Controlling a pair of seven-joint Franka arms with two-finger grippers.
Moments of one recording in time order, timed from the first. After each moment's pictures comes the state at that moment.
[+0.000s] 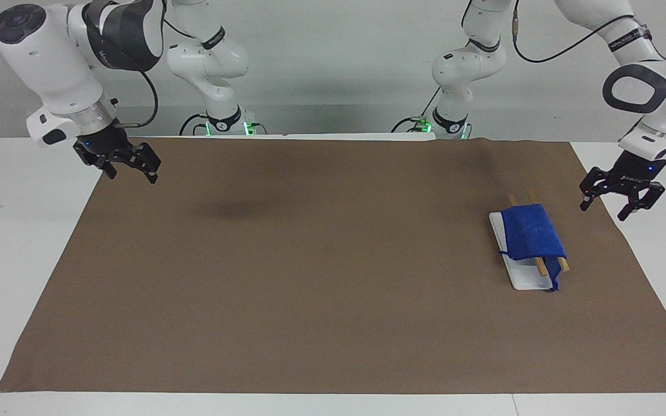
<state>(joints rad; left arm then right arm) 0.26 -0.03 0.00 -2.03 -0.31 2.22 0.75 0.00 -0.05 -0.10 -1.78 0.01 1.71 0.07</state>
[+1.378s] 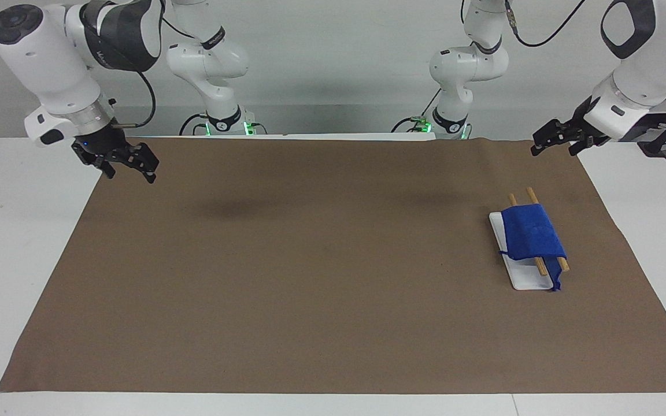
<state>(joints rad) 0.00 0.00 -0.03 -1.58 -0.06 1.37 0.02 0.00 -0.05 -0.10 -1.78 0.01 1.71 0.07</state>
